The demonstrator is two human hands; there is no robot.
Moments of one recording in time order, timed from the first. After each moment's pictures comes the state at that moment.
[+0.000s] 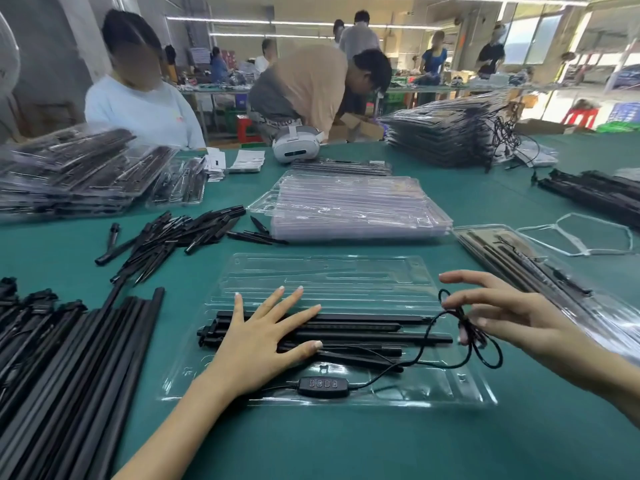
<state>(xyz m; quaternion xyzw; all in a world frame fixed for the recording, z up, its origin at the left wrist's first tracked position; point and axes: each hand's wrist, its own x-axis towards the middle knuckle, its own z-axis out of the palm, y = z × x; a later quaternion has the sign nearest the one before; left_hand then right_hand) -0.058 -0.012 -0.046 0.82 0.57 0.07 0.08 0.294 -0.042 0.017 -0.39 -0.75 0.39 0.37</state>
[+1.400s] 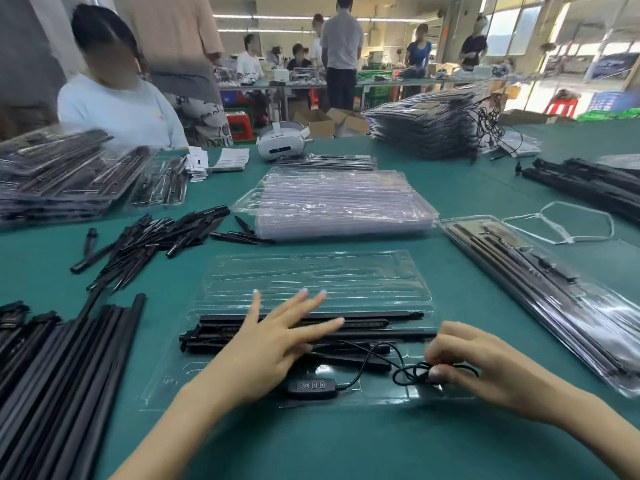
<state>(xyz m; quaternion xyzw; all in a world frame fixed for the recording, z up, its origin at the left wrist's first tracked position) -0.038 -0.015 -0.028 0.89 0.44 0.06 0.10 0.281 -0.048 -0.027 -0.37 -0.89 0.13 0.25</state>
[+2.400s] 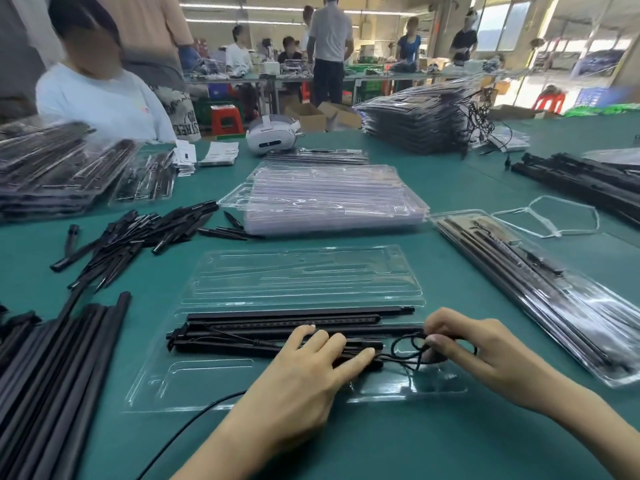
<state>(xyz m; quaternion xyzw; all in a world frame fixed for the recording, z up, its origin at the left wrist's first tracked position) 0.013 -0.054 -0.029 0.92 0.34 0.10 -0.14 0.281 -0.054 -0.022 -0.42 -0.82 0.22 0.31</state>
